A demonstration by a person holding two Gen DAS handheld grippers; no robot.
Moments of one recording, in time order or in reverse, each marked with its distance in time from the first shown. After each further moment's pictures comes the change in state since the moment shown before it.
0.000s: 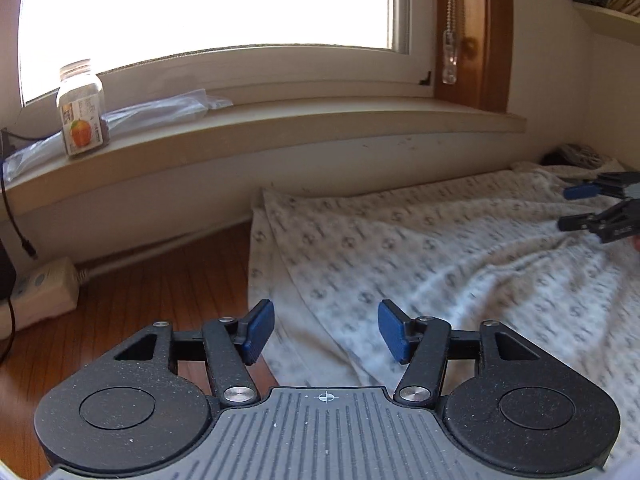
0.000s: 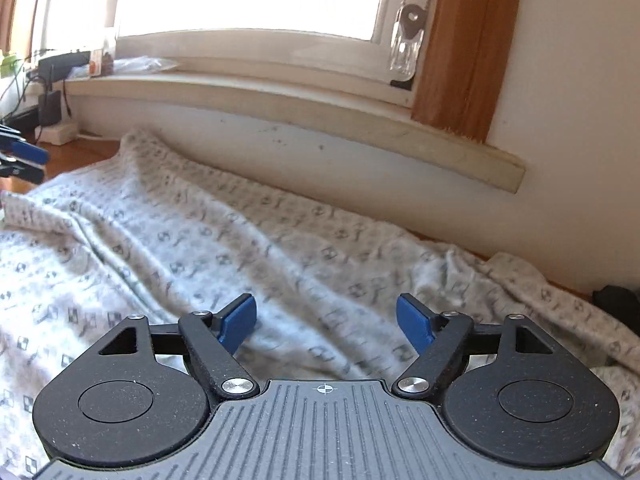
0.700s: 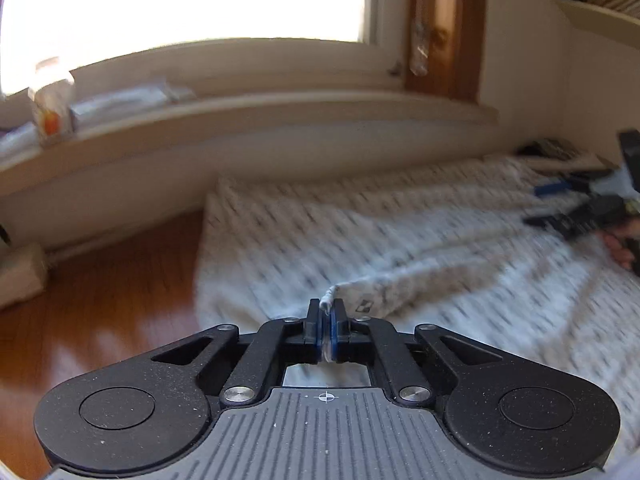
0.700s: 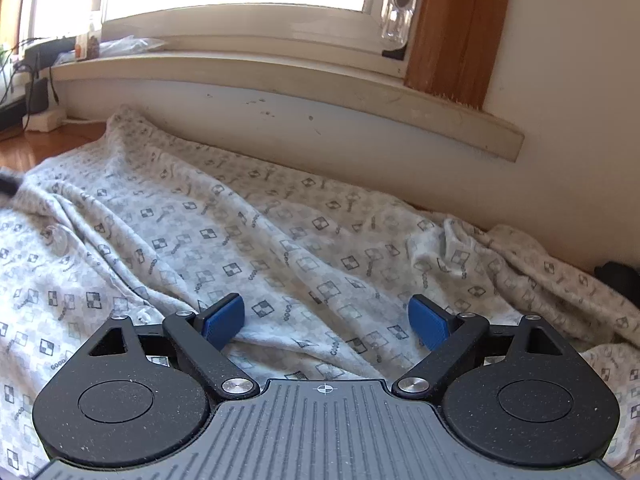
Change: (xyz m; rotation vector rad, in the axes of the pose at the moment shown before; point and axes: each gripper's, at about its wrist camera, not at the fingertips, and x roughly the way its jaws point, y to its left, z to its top) left arm 0.005 -0.024 -0.002 -0.018 0.010 -0.058; right arm 0.009 -0.004 -0.006 0.013 0.042 0.000
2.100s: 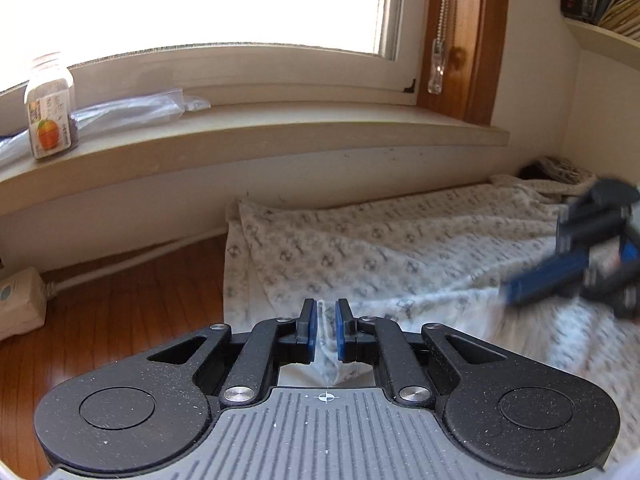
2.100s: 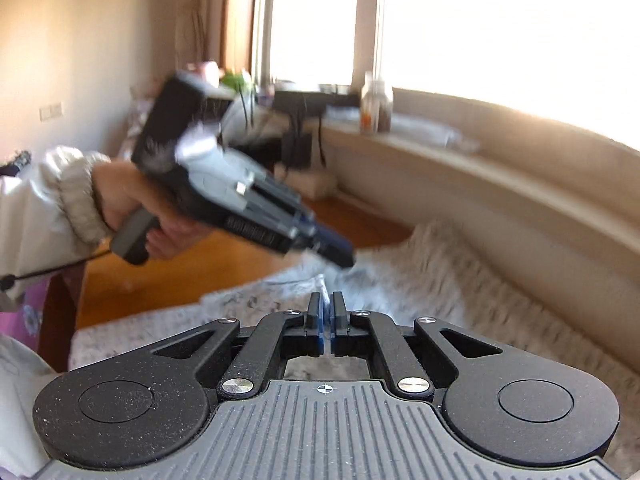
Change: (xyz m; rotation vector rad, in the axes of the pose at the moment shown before) left arm 0.003 0.031 0.015 -0.011 0.011 -0.048; right arm -0.016 0.149 0.082 -0.239 -0.221 0.649
